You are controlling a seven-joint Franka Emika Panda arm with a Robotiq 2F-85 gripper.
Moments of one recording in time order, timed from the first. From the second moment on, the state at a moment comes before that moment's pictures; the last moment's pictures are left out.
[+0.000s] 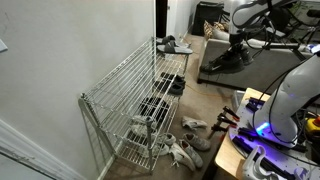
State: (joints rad) arm -0.27 -0.29 -0.27 -2.54 -0.26 2.03 -0.06
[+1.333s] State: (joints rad) arm -0.26 0.14 -0.25 -2.44 -0.35 2.36 0.10
